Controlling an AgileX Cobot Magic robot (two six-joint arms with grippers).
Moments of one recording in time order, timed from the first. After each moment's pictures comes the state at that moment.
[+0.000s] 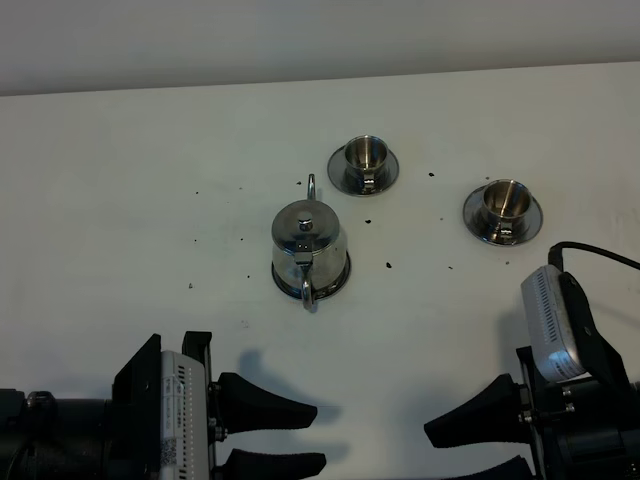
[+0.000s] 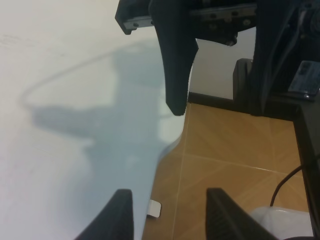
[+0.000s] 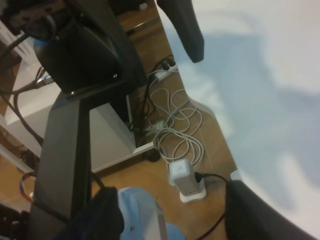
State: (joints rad) left arm -0.57 1.14 -0.29 -1.71 0.64 2.10; right arm 0.38 1.21 -0.30 1.54 0.99 -1.92
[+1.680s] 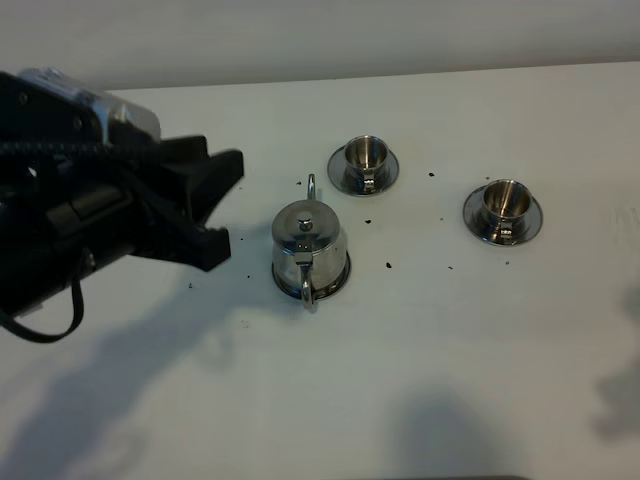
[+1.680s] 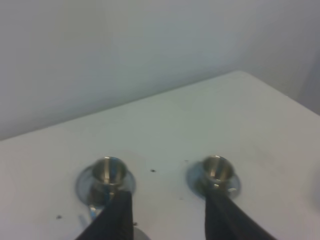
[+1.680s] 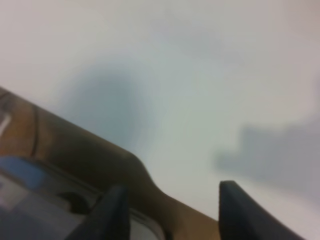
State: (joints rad) left arm -0.57 1.06 -0.67 -1.48 -0.04 1.36; right arm 0.38 0.71 -0.80 0.15 1.19 -0.08
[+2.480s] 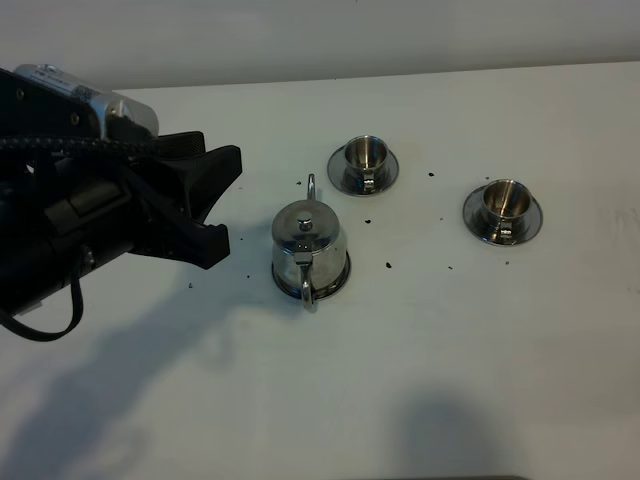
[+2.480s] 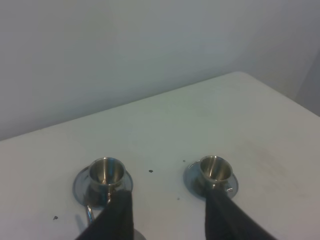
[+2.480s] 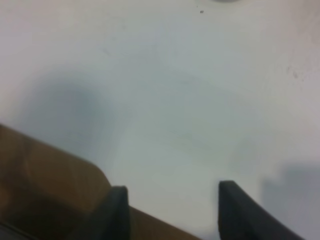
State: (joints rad) left arm -0.57 1.06 -0.67 -1.48 -0.03 1.36; right arm 0.38 0.28 -0.50 0.07 1.08 -0.06
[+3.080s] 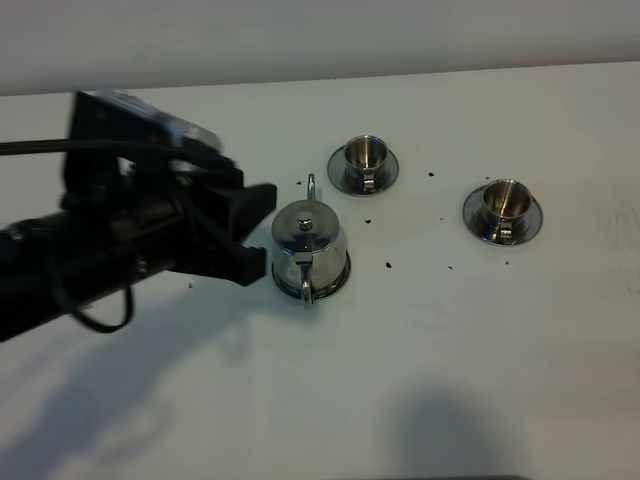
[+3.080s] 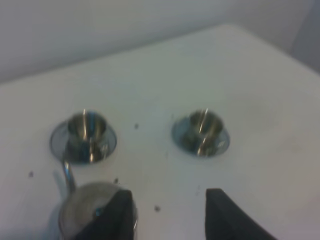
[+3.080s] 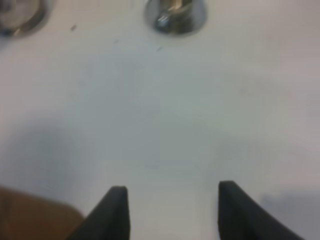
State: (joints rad) left arm -0.57 1.22 -0.67 -1.48 0.03 1.36; right arm 0.21 0.14 -0.49 0.08 1.07 -0.06
